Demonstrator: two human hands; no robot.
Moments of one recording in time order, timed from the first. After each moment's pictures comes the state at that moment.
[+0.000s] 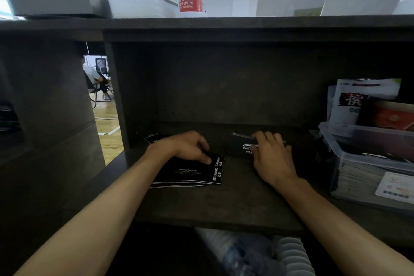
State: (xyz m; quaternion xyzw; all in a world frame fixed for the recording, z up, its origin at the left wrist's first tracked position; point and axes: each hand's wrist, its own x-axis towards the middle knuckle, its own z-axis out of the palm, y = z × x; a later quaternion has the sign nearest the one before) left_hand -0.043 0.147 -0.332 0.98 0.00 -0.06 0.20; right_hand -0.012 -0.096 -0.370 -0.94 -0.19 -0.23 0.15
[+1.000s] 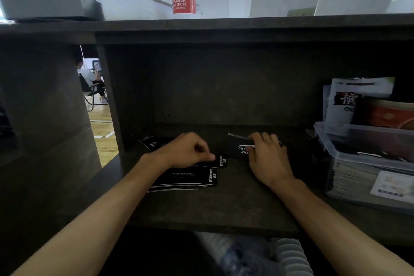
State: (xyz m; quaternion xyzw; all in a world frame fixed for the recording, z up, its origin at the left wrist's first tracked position) left_hand -0.060 0.137 -0.338 0.97 -0.11 0.06 0.22; right_hand -0.013 -0.098 -0.369 -0.94 -0.18 -0.23 0.17
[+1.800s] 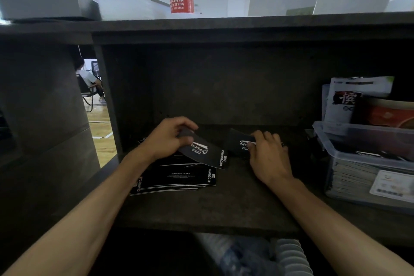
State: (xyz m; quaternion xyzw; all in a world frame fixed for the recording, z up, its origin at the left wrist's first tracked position) left_hand -0.068 0.160 -0.329 0.86 -0.11 0.19 0.45; right_hand -0.014 -0.098 -0.367 -0.94 -0.15 -0.24 0.18
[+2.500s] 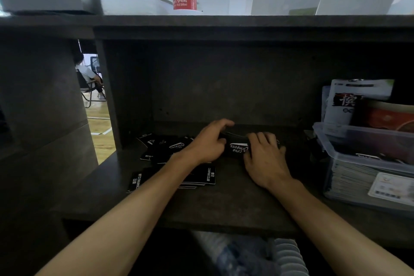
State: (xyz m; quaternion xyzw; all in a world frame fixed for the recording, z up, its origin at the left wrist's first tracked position) left_hand -0.022 0.081 -0.348 0.91 -0.12 0.17 0.36; right_hand -0.017 -0.096 -0.370 -0.95 -0.19 -0.22 0.12
